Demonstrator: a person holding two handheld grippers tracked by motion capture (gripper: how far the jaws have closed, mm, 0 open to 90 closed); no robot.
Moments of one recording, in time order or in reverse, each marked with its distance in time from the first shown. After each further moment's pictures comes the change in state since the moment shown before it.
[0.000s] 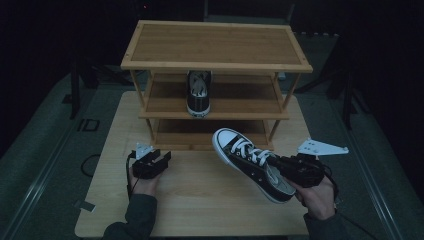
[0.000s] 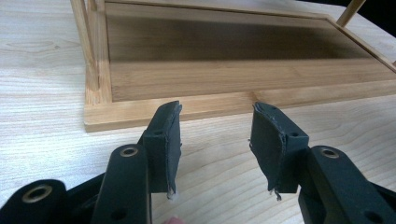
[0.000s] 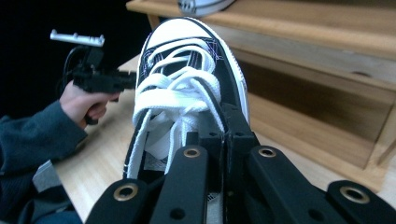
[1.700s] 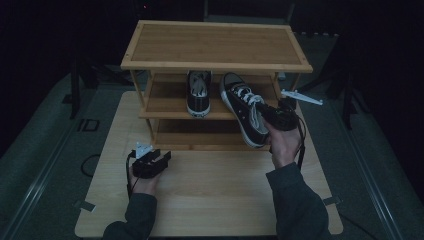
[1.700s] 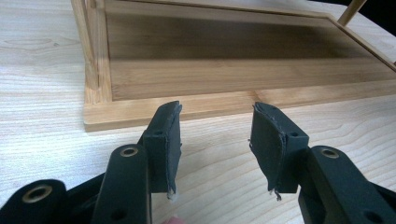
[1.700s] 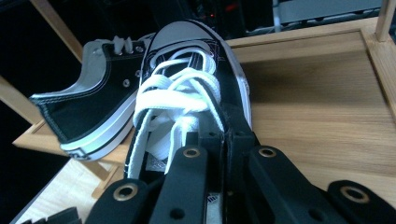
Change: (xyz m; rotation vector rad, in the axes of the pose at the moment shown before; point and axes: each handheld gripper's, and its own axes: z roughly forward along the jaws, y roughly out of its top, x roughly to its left) left arm 0.002 0.001 0.002 0.006 -0.005 -0.004; right arm -0.046 0.081 0.090 -0.167 -0.273 0.290
